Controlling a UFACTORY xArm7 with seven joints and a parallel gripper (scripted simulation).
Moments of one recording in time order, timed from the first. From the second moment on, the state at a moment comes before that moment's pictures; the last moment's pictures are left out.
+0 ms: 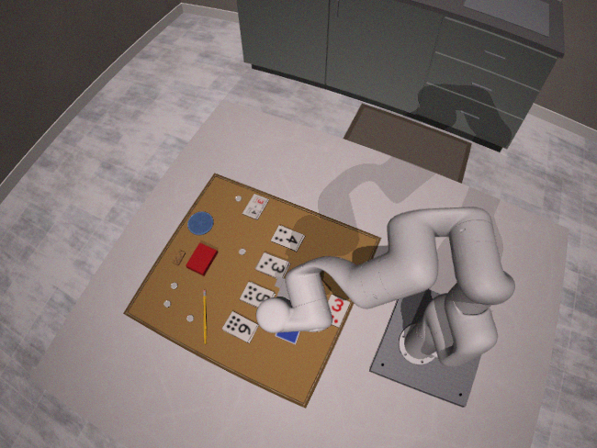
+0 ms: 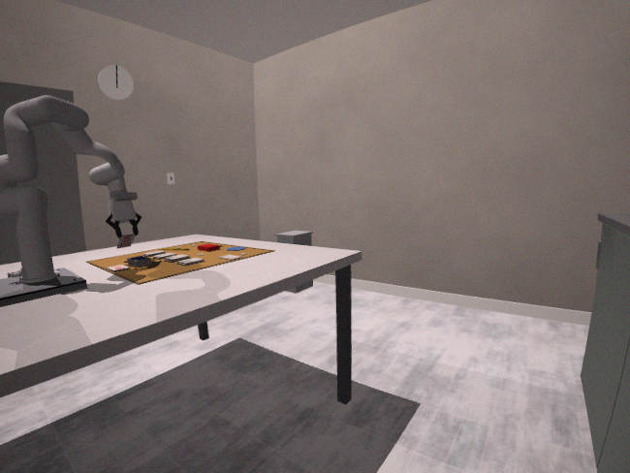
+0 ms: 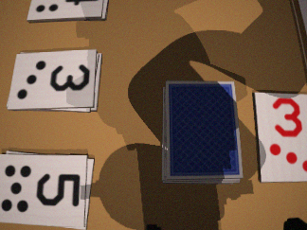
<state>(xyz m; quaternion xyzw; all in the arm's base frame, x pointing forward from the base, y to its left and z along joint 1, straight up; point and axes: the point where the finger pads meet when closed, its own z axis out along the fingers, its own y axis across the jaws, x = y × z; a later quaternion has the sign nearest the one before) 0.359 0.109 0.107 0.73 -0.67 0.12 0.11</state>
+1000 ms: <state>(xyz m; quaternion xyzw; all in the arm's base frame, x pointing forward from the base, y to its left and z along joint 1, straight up) 0.357 0.118 0.097 0.61 -0.56 0.41 0.38</state>
